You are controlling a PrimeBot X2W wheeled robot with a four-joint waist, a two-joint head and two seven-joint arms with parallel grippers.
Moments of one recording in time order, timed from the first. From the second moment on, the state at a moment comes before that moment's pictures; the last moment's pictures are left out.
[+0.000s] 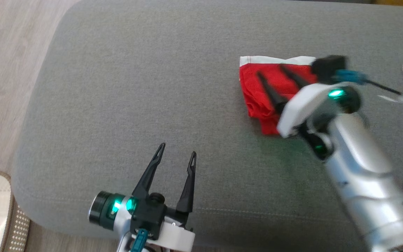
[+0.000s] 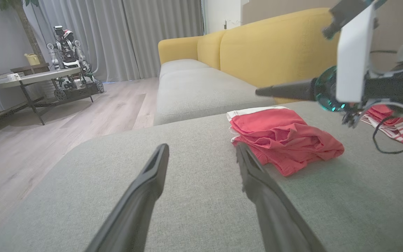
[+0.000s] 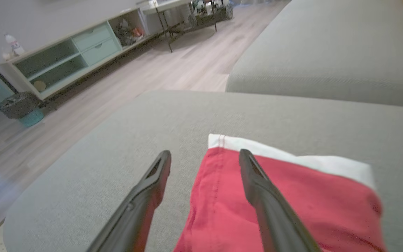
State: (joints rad) left arm -0.02 0.12 -0.61 -0.04 -0.02 0.30 -0.25; right arm -0.68 -0.11 0.30 0.65 0.45 0.13 0.02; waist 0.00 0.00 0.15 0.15
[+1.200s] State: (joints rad) left arm -0.01 0.12 -0.62 -0.03 -0.02 0.27 -0.25; right arm -0.67 -0.19 0.19 0.90 0.20 0.13 -0.20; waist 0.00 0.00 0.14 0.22
